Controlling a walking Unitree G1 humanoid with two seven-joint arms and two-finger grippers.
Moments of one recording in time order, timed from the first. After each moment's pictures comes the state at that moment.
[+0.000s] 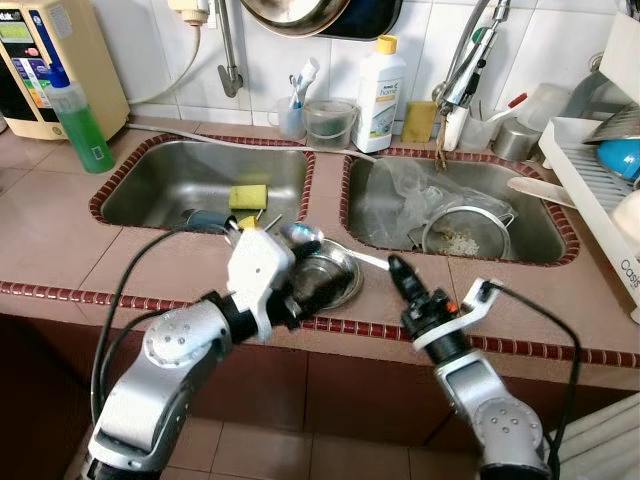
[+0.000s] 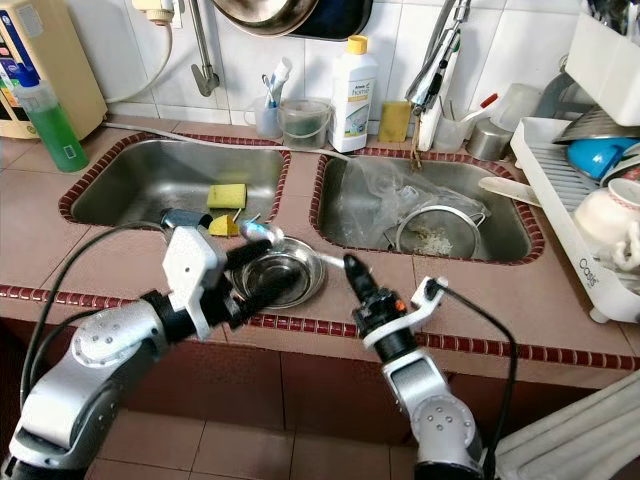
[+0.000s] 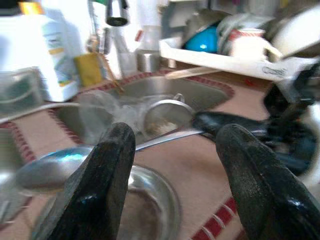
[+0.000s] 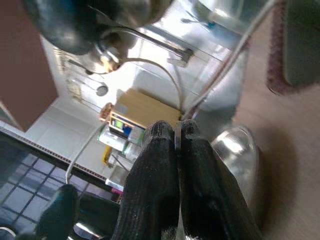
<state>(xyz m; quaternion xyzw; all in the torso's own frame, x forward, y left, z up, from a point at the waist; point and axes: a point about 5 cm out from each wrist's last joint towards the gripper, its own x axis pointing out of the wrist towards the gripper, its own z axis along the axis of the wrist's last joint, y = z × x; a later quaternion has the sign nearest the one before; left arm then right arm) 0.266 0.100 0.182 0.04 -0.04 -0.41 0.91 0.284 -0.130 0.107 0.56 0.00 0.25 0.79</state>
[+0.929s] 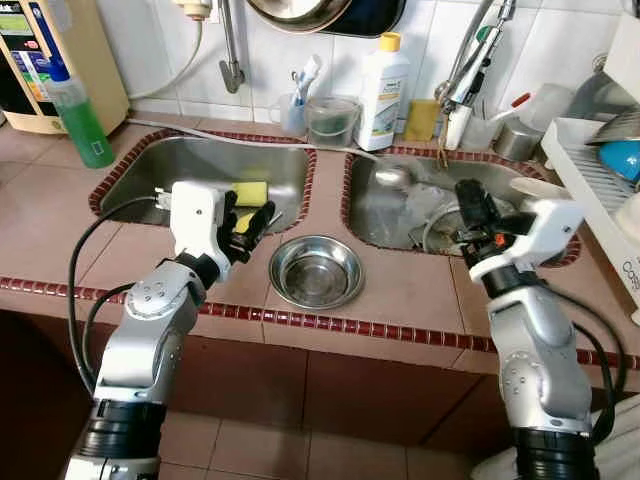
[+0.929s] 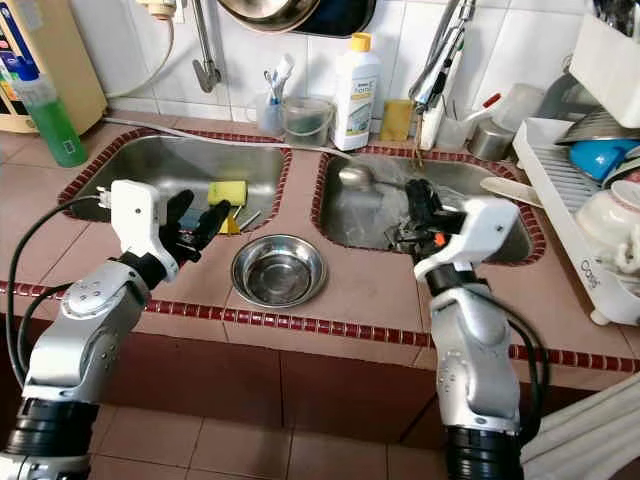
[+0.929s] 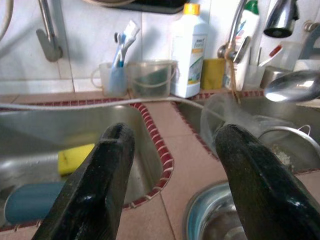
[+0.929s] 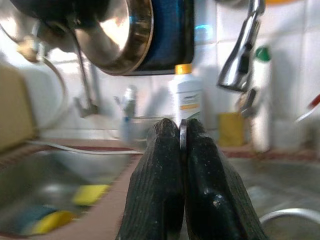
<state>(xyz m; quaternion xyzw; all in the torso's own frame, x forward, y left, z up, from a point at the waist) 0.324 0.151 0.178 -0.01 -0.04 -0.19 0.98 0.308 -0.175 0.191 0.07 -0.17 0.08 0.98</state>
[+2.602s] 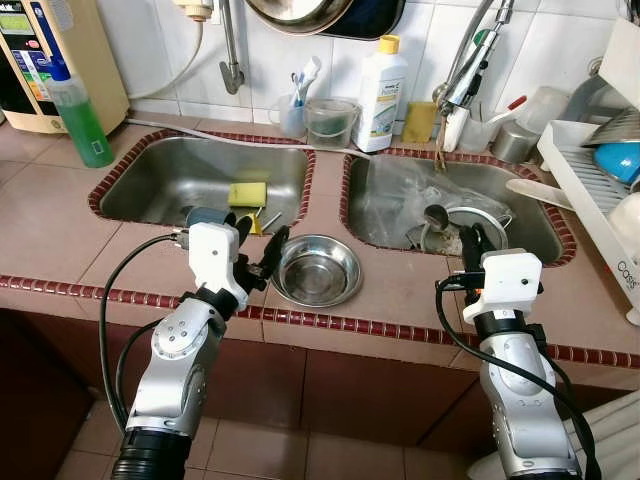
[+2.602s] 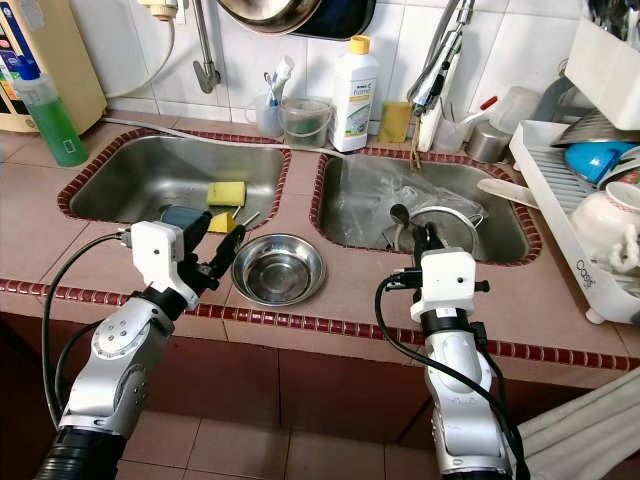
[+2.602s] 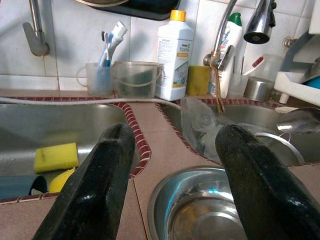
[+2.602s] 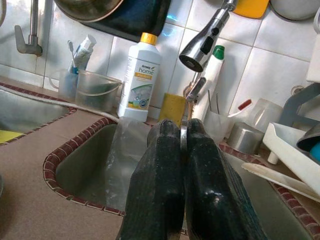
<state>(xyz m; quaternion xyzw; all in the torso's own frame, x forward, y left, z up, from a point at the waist) 0.310 0.132 0.141 -0.04 -0.07 -0.20 0.98 0.287 -0.177 0.139 -0.10 -0.15 0.00 0.98</state>
